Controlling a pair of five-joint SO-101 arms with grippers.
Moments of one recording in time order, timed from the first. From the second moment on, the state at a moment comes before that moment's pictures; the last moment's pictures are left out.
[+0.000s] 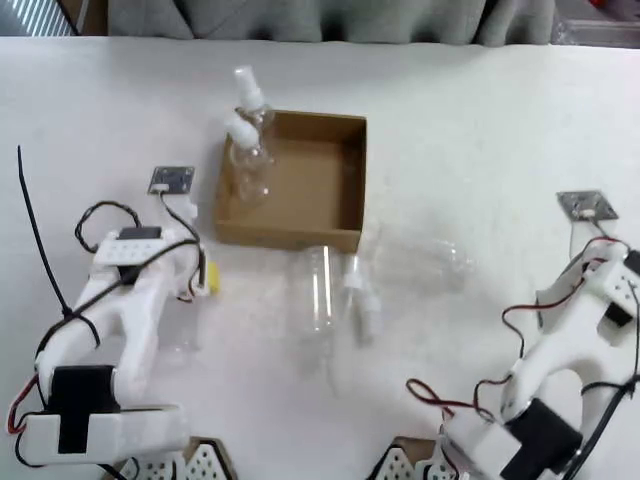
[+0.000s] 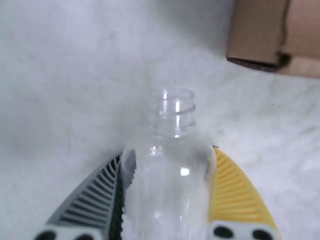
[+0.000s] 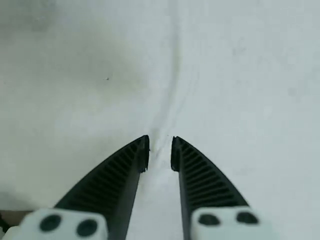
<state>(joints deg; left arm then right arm) -8.2 -6.3 47.6 49.9 1.2 38.9 -14.3 32.2 71.8 47.3</state>
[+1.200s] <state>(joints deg) -8.2 -6.3 47.6 49.9 1.2 48.5 -36.4 72.0 43.9 48.7</state>
